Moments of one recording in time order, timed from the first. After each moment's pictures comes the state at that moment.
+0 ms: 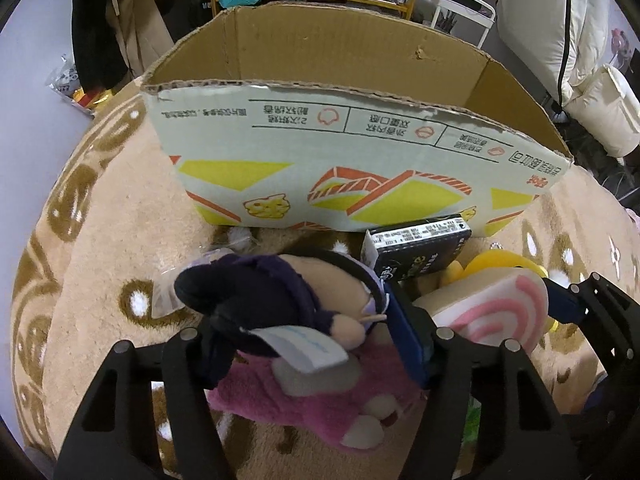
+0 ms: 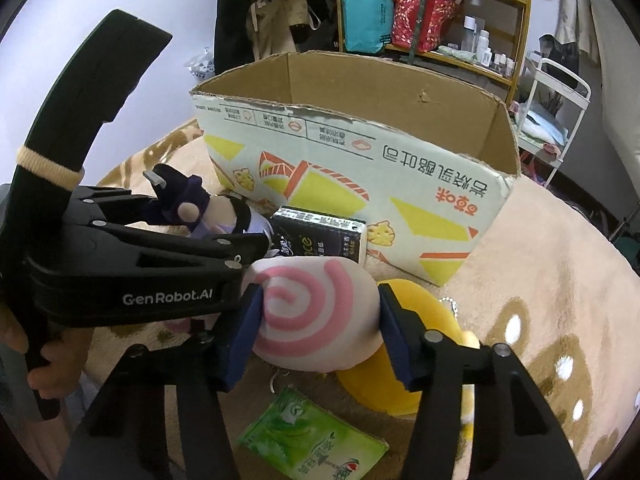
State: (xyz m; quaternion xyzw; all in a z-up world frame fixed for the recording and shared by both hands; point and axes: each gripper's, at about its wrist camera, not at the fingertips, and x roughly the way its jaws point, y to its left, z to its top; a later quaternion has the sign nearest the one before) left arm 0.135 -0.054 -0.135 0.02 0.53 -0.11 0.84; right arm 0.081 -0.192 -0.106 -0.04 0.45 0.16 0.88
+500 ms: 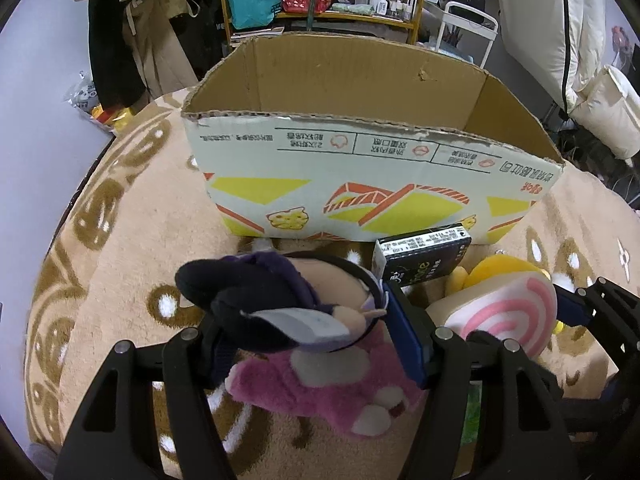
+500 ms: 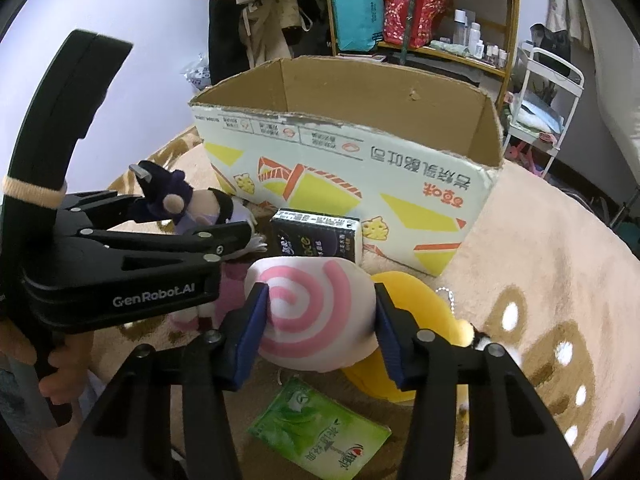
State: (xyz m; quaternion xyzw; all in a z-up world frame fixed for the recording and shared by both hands) left arm 0.117 -0.052 -0.113 0.04 0.50 -0.09 0.86; right arm 0.076 -0.199 -0.101 -0.01 0.45 0.15 0.88
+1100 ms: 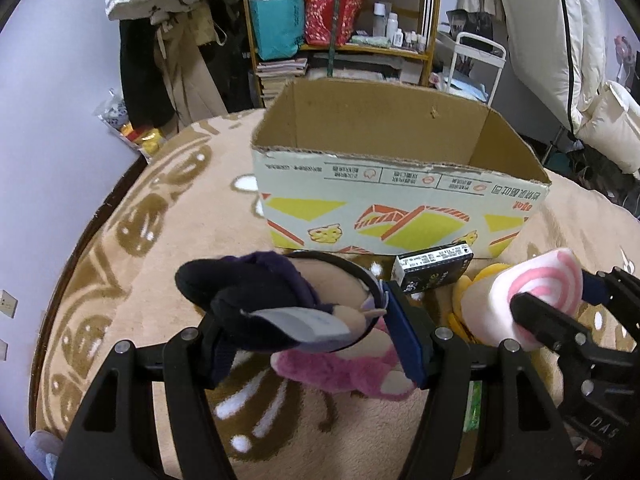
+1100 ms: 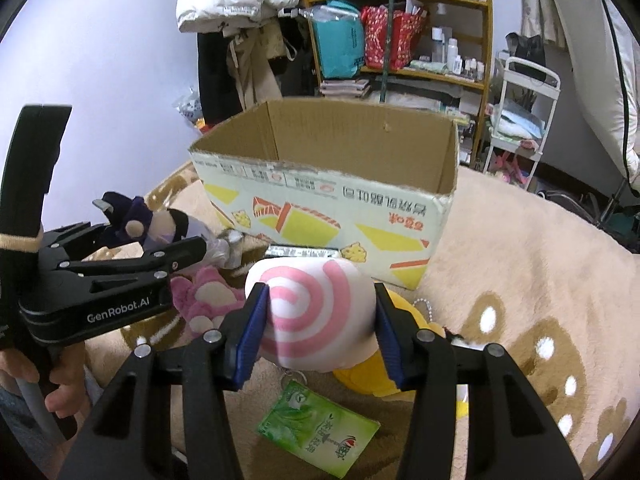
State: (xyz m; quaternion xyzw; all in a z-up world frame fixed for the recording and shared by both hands) left arm 0.086 -0.032 -0.083 0.04 0.44 -0.05 0.89; right arm 0.057 -0.210 -0.075 0.02 0.41 0.13 0.90
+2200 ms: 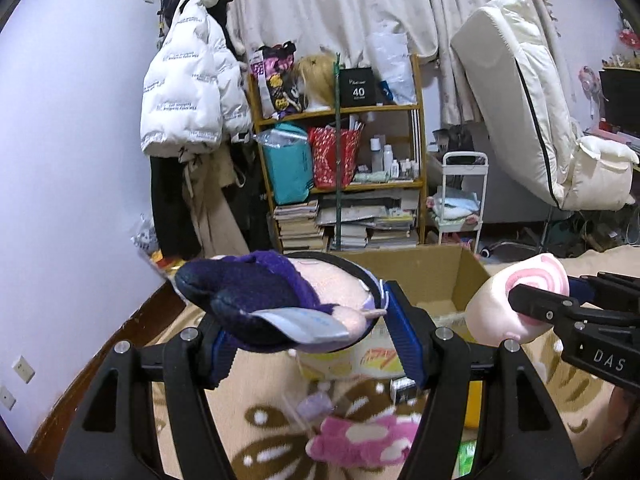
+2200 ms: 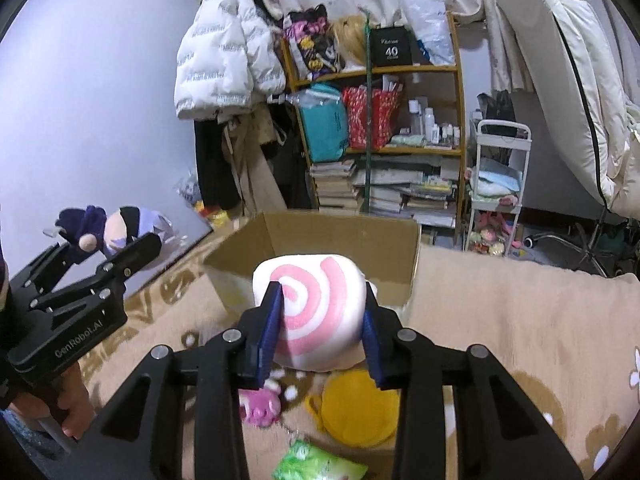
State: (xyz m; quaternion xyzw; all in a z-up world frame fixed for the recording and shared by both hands) left arm 0.040 -0.036 0.017 0.08 0.20 -0.05 0.98; right arm 0.048 -0.232 -0.007 0.07 0.28 0.11 0.95
